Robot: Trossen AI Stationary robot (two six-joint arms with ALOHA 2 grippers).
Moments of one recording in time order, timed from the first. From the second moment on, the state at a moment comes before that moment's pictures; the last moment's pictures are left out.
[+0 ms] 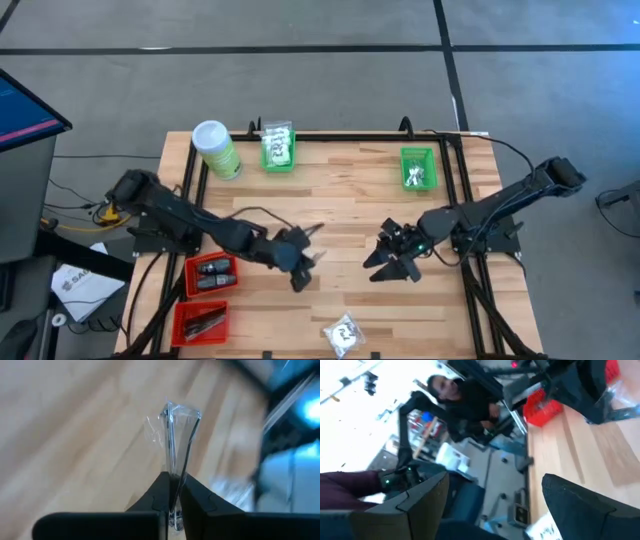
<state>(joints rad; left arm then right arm) -0.37 1.59 1.09 -0.28 -0.28 -0.87 0.38 1.14 0.67 0.32 -0.14 0.93</state>
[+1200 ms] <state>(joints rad) -0.30 1.39 1.09 0.47 -0.39 -0.63 0.09 1.21 1.02 0.34 -0.09 0.78</state>
